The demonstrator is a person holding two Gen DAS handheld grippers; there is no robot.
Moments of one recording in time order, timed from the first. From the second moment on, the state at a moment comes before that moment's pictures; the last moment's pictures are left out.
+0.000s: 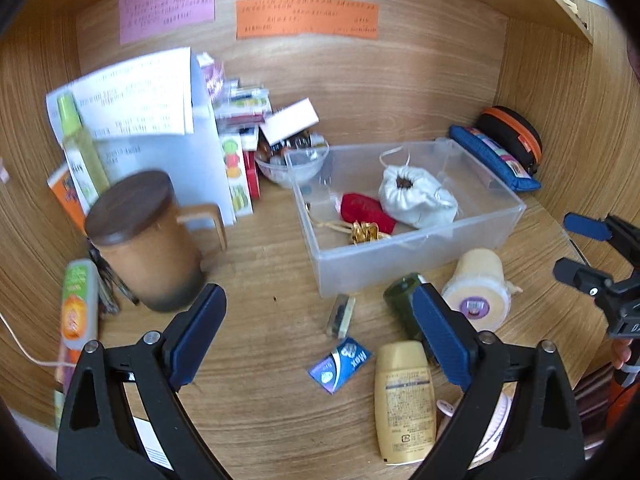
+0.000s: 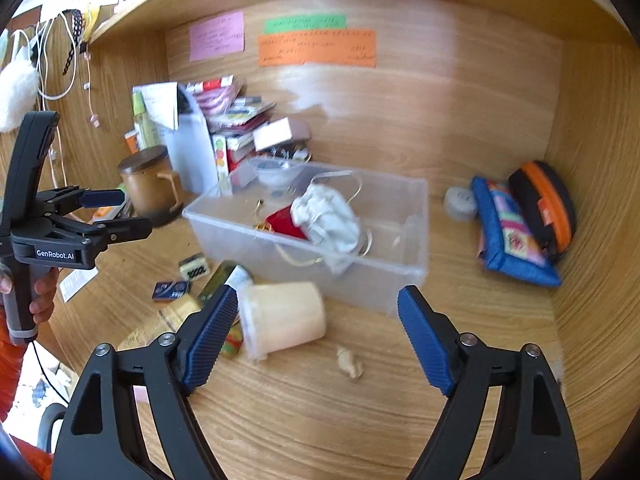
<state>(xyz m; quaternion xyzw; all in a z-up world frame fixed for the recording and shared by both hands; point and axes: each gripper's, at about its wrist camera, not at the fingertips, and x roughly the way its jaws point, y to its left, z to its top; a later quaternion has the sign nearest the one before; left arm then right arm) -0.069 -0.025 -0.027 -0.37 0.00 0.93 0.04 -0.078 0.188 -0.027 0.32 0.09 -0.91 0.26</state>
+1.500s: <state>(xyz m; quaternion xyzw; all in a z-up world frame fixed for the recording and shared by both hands) -0.121 -0.017 -0.108 -0.45 0.00 0.89 0.09 -0.135 0.150 -0.103 0.41 0.06 -0.86 0.31</state>
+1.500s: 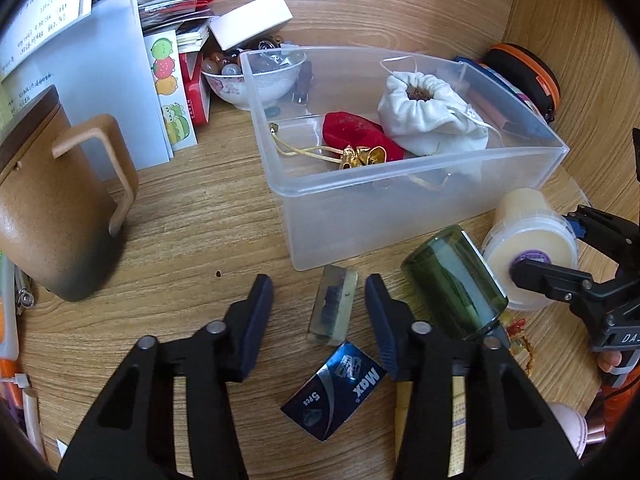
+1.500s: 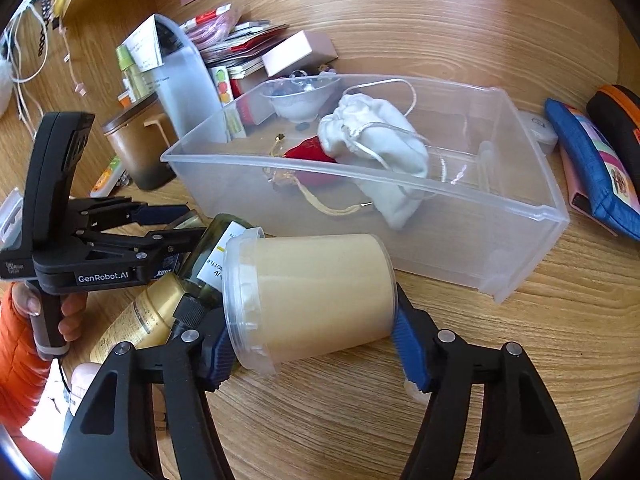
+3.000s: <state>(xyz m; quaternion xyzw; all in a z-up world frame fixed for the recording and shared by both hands) -0.076 -0.028 -0.006 -0.33 0.01 0.94 0.06 -0.100 0.200 0.001 0.30 0.03 -0.91 0.27</state>
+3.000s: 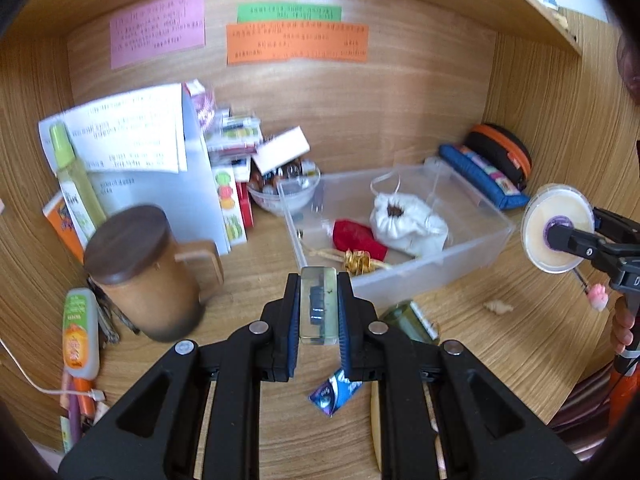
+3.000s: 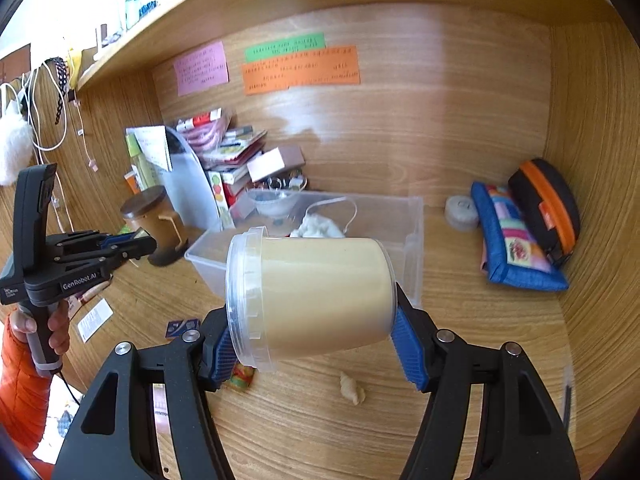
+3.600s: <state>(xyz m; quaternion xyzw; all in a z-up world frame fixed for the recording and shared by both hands) -0.109 -0.032 0.034 -0.30 -0.01 0.95 0.08 -0.126 0.206 0.039 0.26 0.03 -0.93 0.26</state>
